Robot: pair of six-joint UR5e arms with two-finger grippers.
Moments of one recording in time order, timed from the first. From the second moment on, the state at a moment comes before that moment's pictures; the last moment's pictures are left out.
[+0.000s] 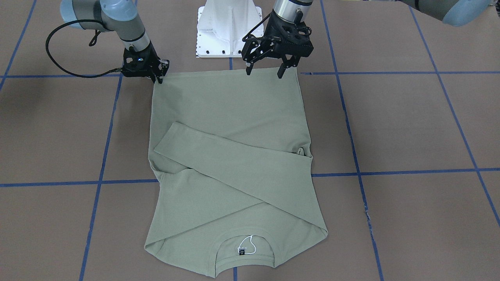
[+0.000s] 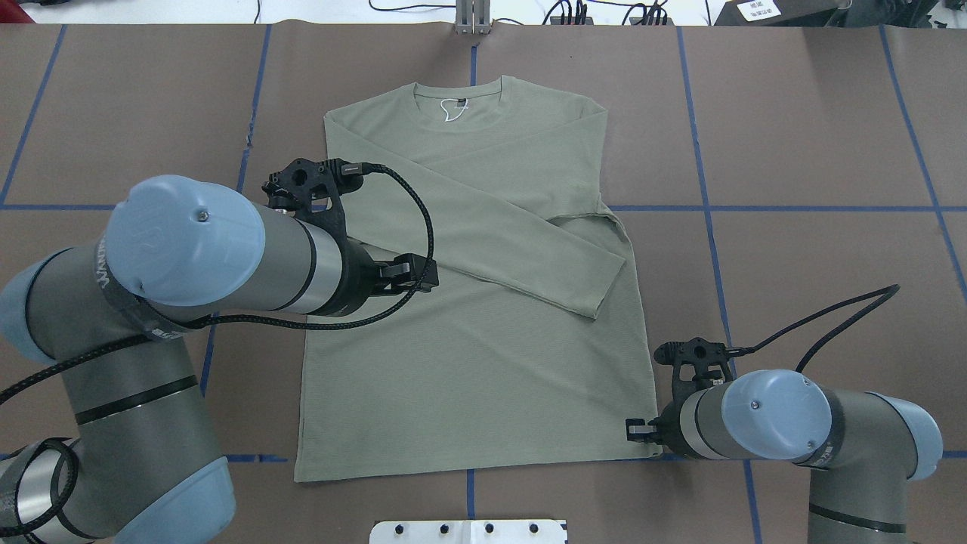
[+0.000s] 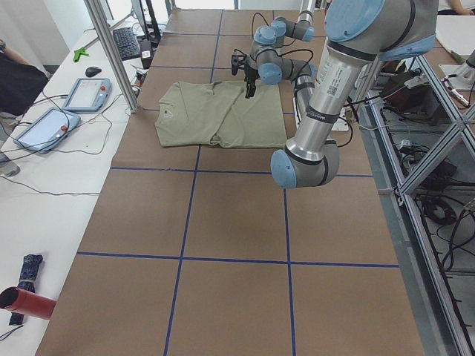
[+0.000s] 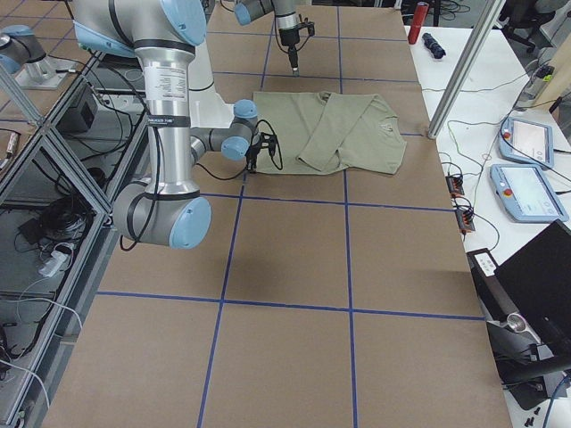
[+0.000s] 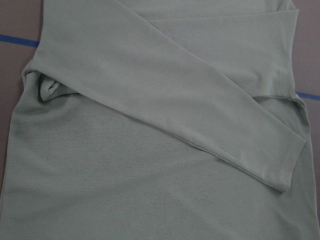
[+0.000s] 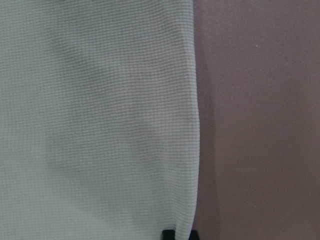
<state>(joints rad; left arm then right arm) -0.49 -2.12 -2.08 -1.59 -1.77 -1.41 0.25 -1.52 2.02 -1.25 1.75 1.42</state>
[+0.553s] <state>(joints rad) -0.48 -2.07 -2.07 -1.60 -1.77 -1.42 0.26 -1.52 2.06 -1.25 1.75 1.42</state>
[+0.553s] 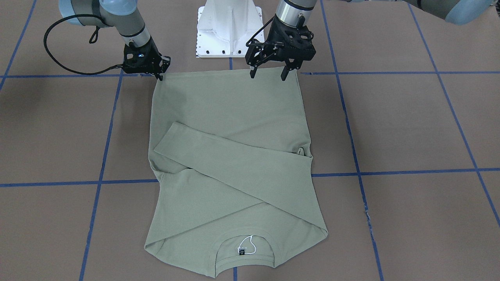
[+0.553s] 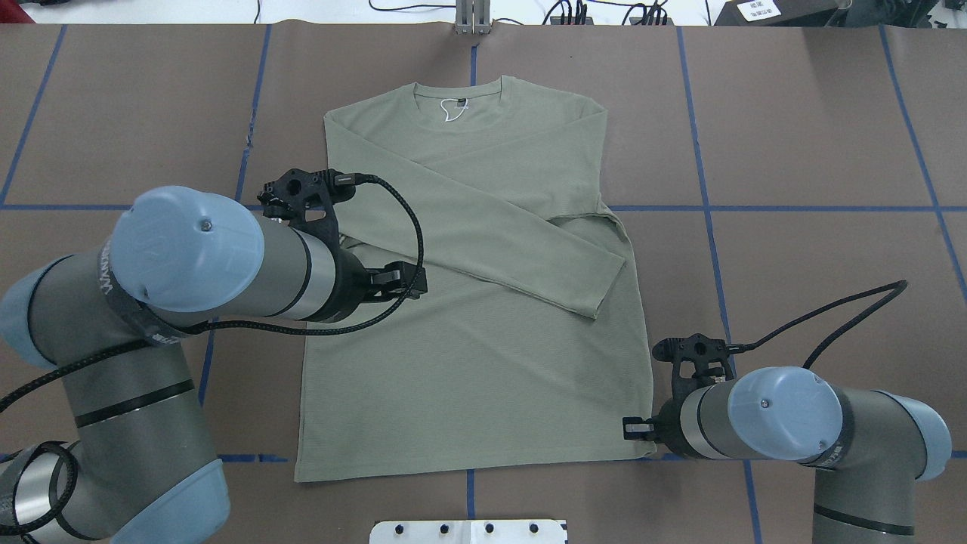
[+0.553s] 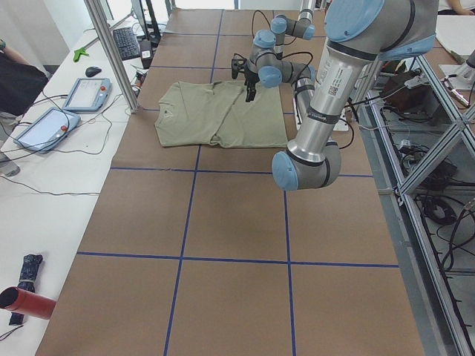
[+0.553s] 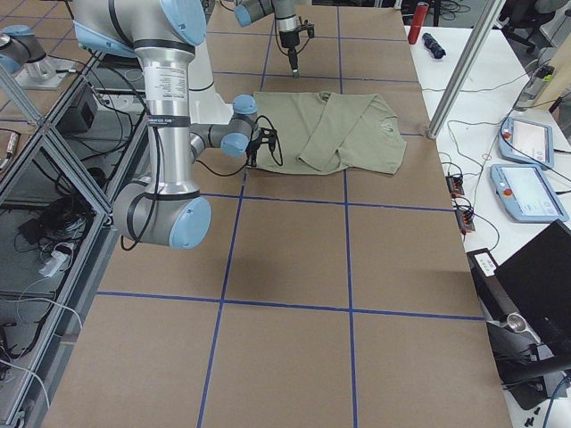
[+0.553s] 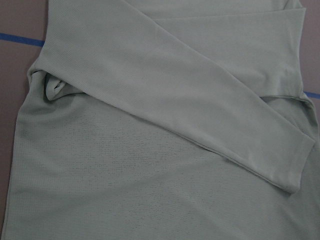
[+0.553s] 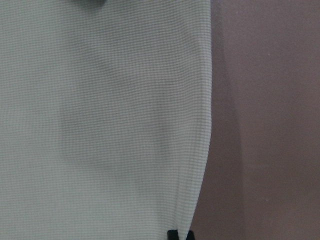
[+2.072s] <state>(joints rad) -0.17 -1.73 -2.01 -1.86 -1.67 -1.73 0.29 -1.50 2.10 -1.24 1.75 1.42</state>
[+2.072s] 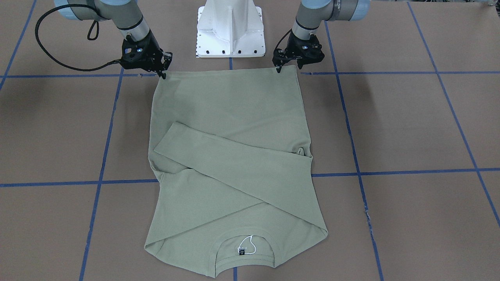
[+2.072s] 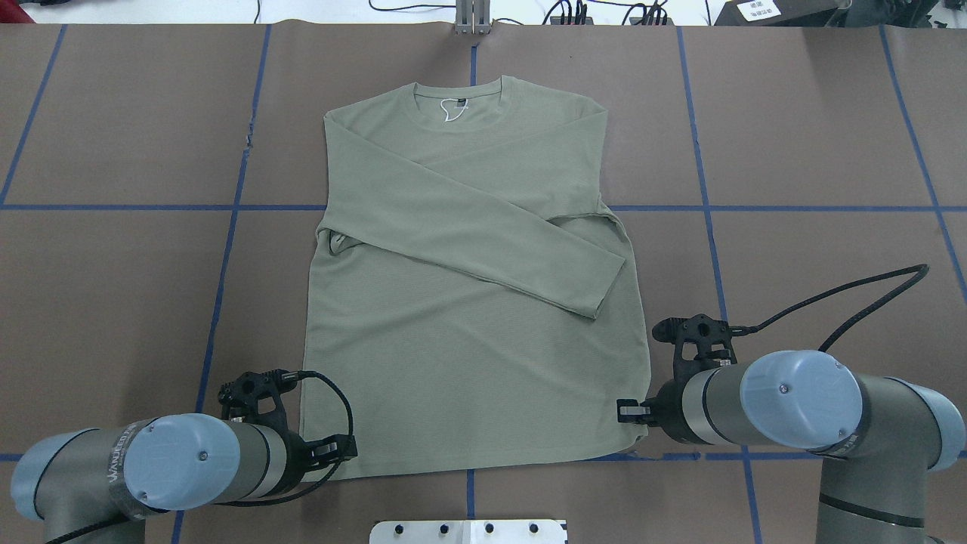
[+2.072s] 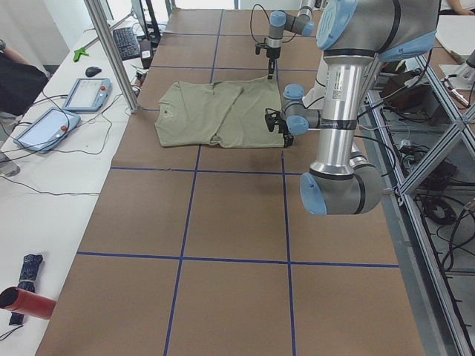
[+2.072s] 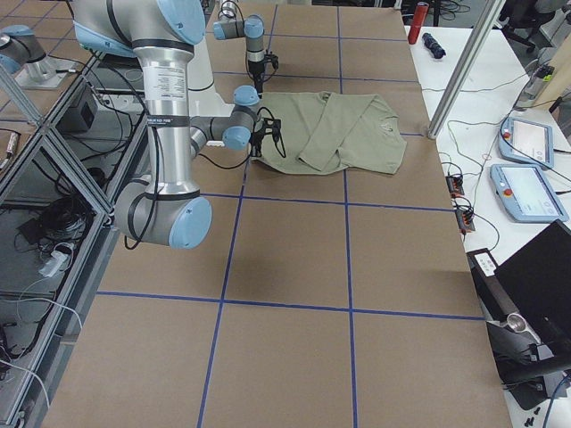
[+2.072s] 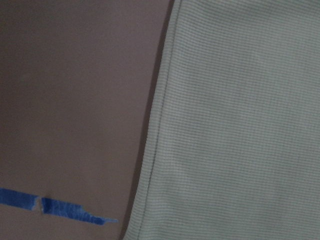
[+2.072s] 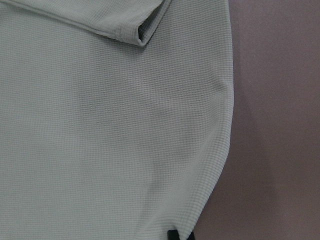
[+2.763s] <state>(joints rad) -0.17 -1.74 -2.02 -1.79 -1.67 -1.73 0.29 -1.50 2.10 -1.24 1.75 1.42</state>
